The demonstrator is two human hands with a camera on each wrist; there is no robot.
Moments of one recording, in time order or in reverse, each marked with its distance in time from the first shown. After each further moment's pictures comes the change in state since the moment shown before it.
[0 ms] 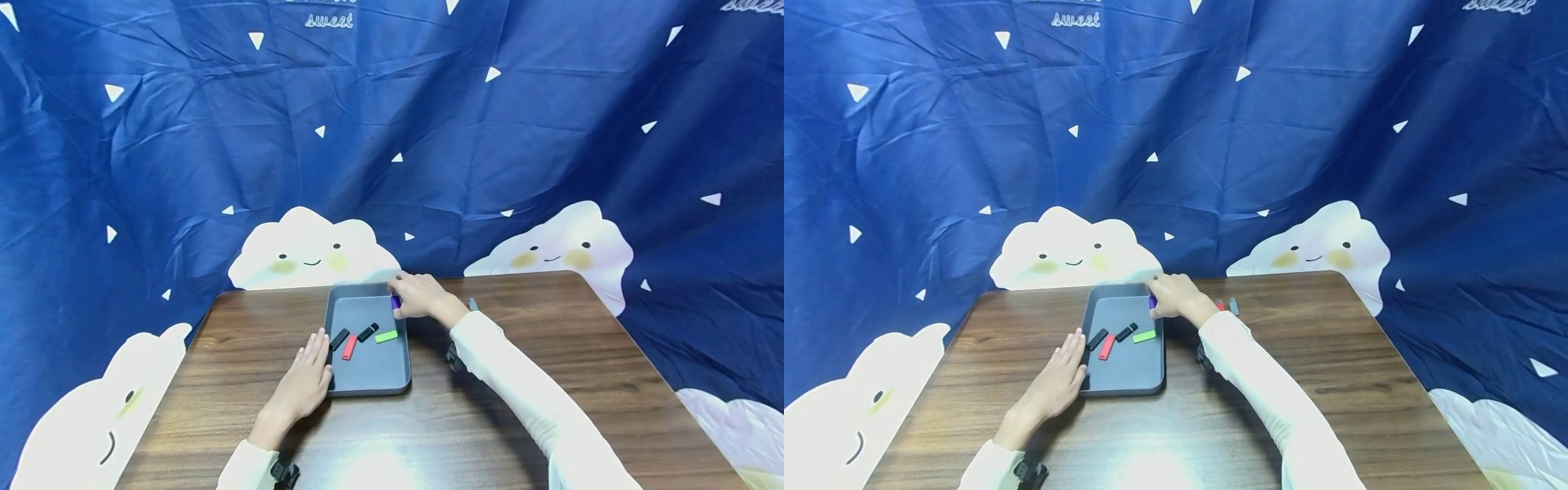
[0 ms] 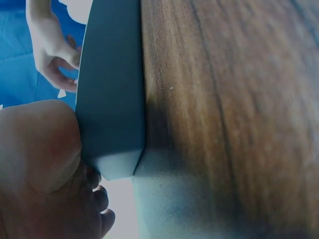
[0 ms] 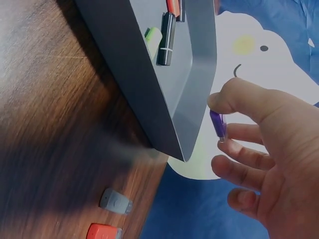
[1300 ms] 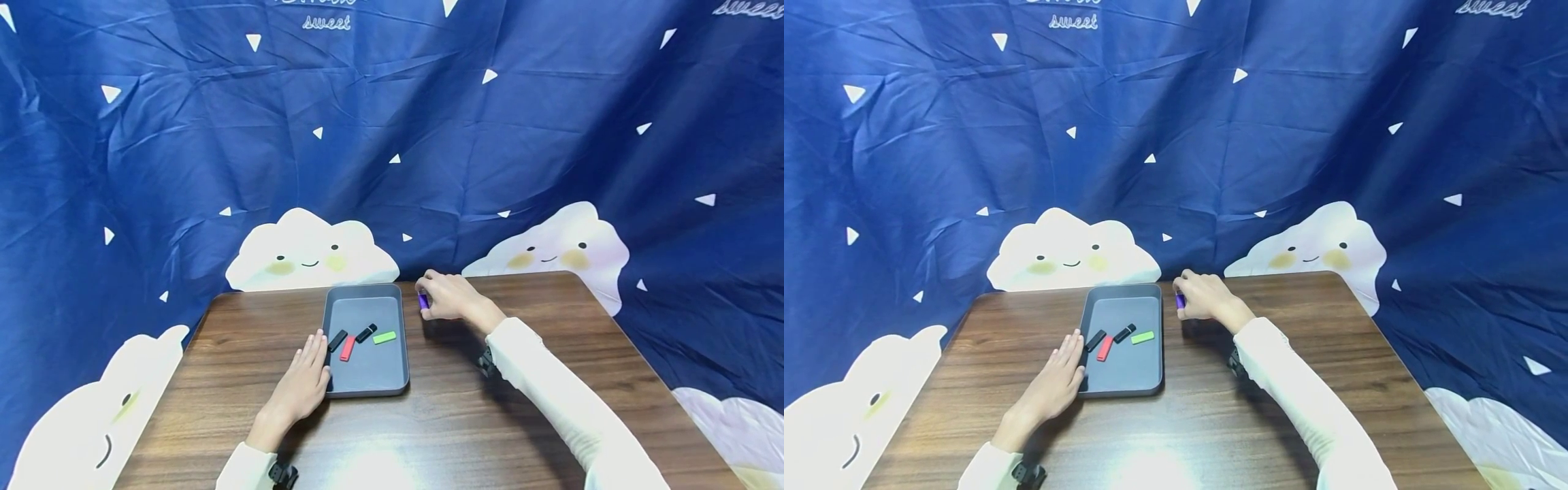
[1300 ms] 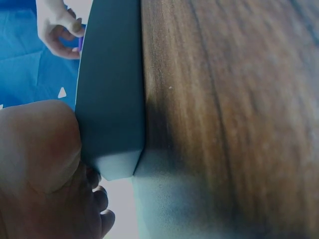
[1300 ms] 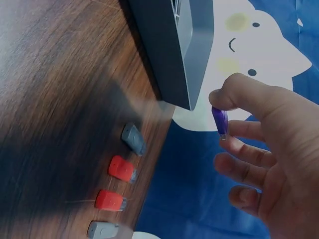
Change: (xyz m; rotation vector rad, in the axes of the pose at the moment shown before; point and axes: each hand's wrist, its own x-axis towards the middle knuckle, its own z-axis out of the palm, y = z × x) left_hand 0.000 0.001 0.000 0.000 -0.003 -0.006; right_hand -0.046 0.045 -0.007 -0.019 0.139 0.002
